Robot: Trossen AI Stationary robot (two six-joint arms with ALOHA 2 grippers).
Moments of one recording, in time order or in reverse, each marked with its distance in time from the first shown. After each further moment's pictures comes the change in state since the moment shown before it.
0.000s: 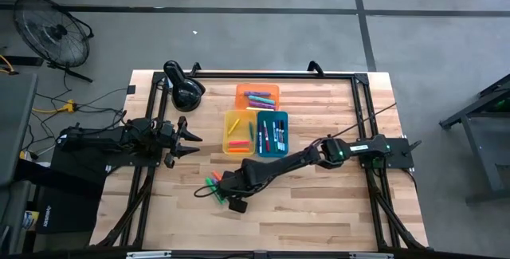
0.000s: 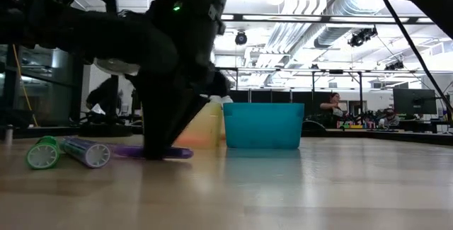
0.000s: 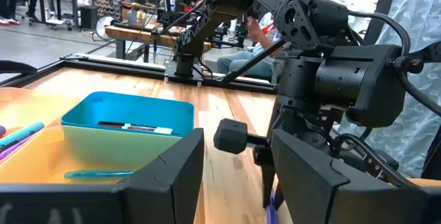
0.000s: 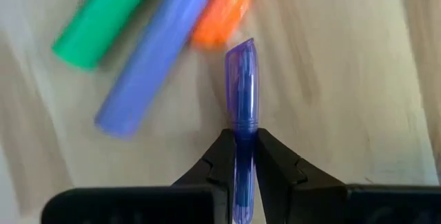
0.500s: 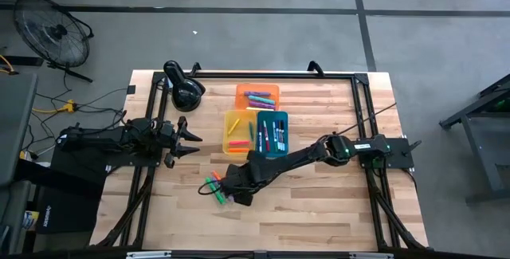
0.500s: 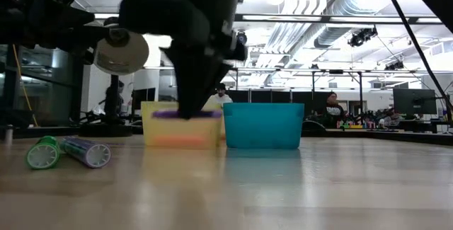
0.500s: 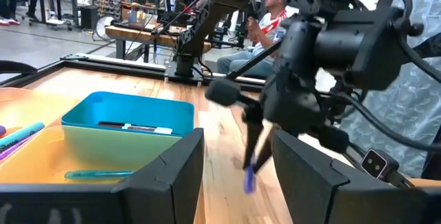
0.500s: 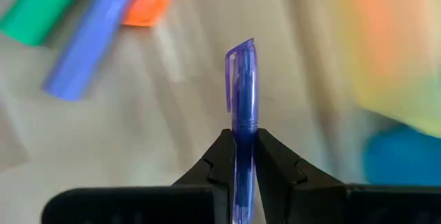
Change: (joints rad) left arm 0.000 0.000 0.000 0.000 0.000 0.000; right arm 0.001 -0.081 0.002 -0.168 0.147 0.013
